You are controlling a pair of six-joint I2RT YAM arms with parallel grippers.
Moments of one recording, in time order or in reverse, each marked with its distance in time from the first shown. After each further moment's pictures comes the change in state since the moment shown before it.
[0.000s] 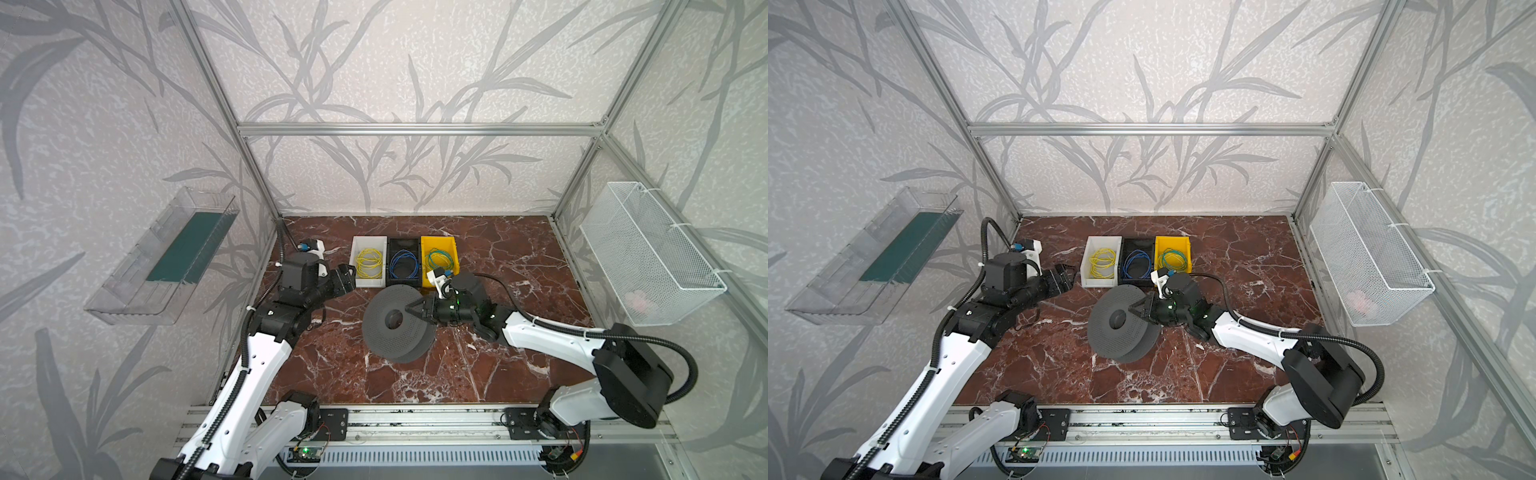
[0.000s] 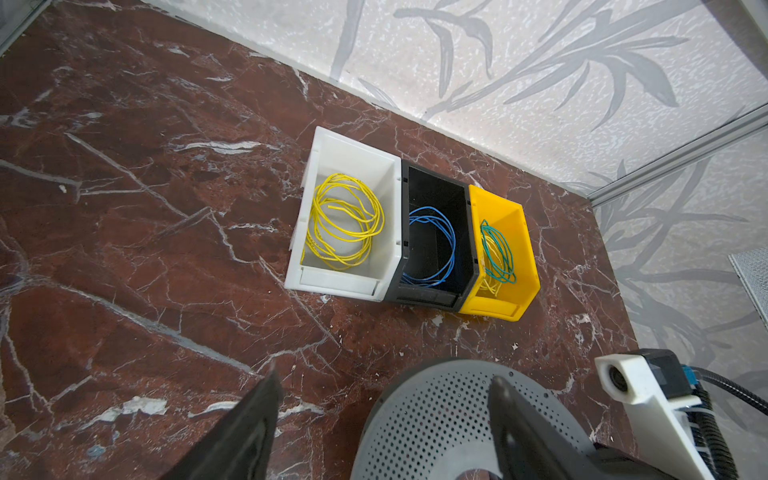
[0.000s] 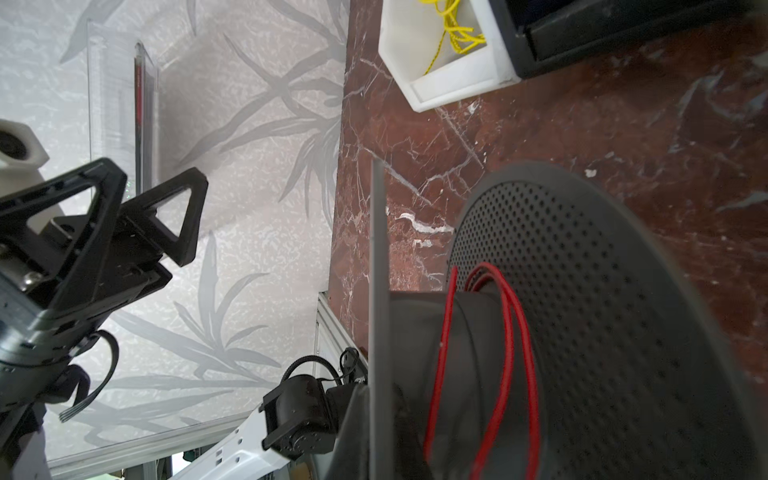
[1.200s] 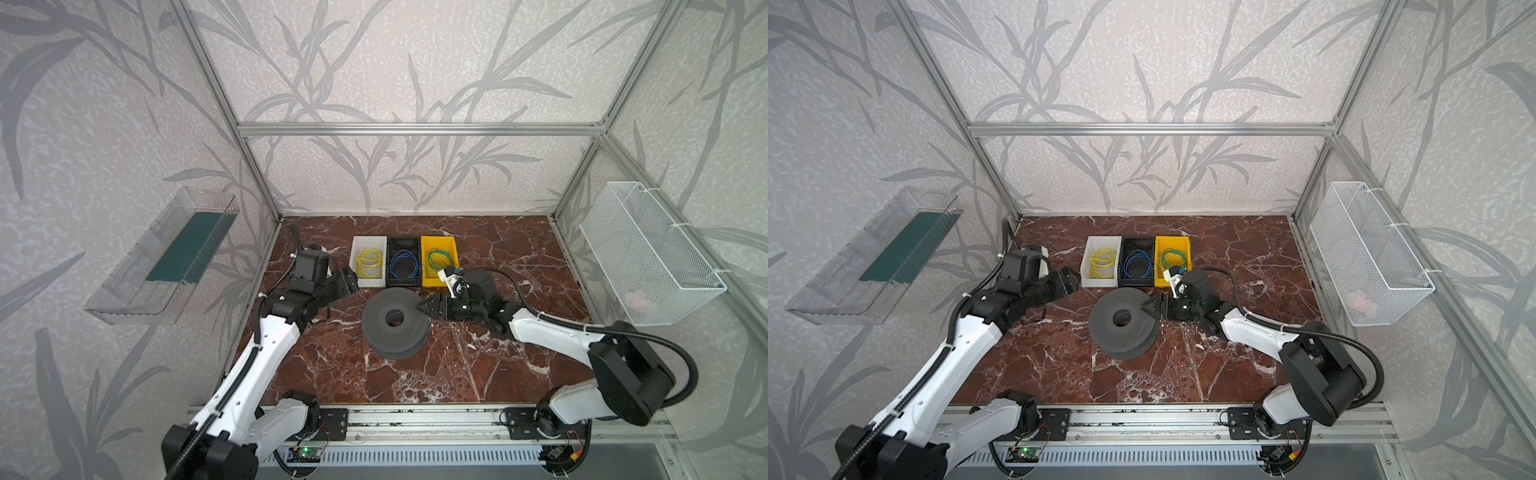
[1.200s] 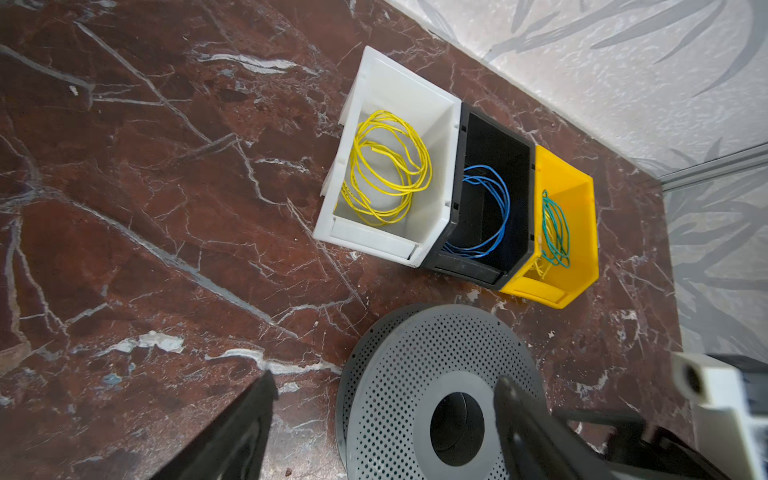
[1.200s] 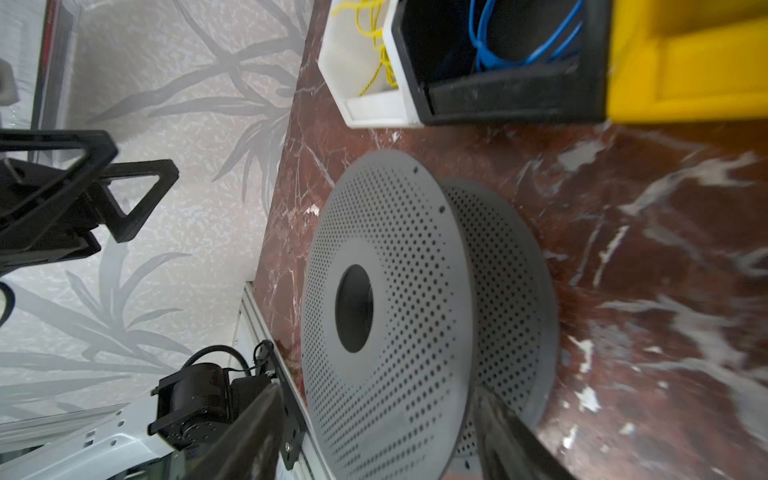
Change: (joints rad) left arm -0.005 0.172 0.077 -0.117 -0.051 -0.058; right arm -0.164 -0.075 -0.019 -0.216 -0.047 -0.403
